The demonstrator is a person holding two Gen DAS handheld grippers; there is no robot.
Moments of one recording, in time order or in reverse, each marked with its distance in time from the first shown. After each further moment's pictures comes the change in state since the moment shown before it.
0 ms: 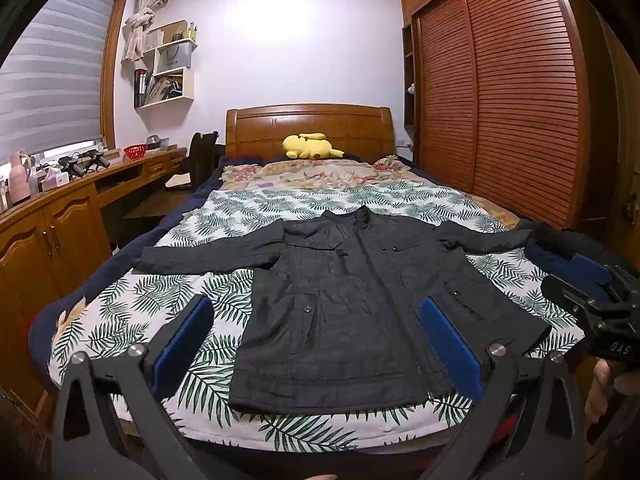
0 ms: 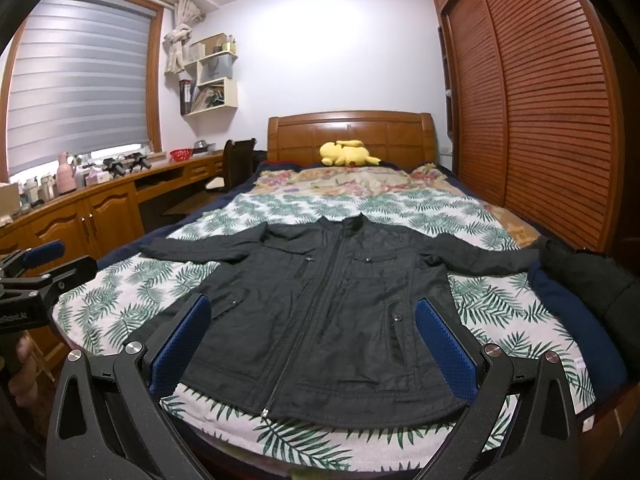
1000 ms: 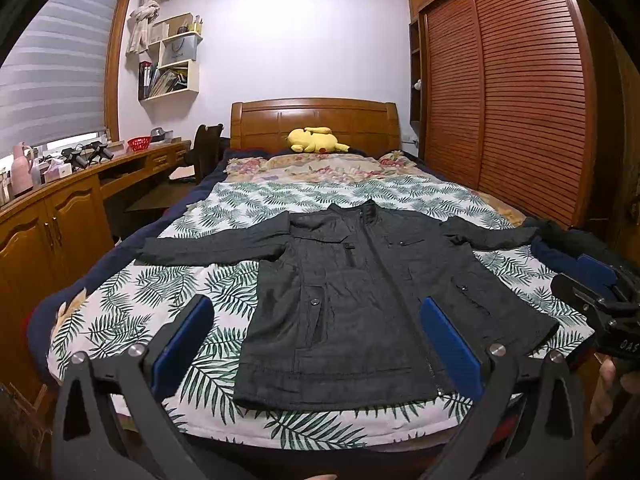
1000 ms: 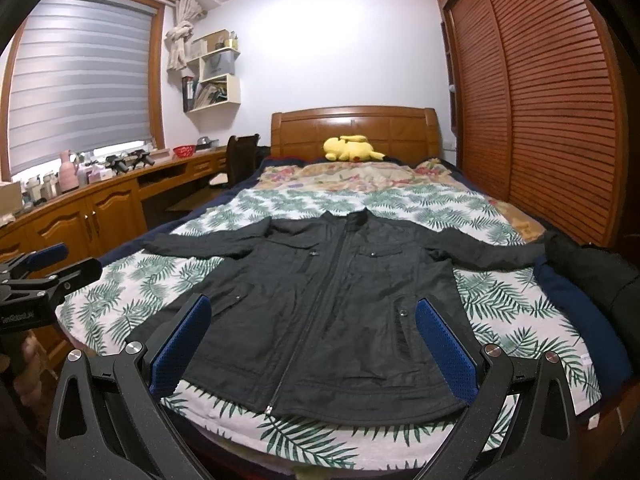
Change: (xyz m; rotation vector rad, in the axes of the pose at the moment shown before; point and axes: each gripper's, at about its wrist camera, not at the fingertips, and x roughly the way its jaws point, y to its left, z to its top) left arm 0.012 0.008 -0.007 -0.014 0.025 0.016; right arm 0.006 0.003 -0.008 0.006 0.014 0.015
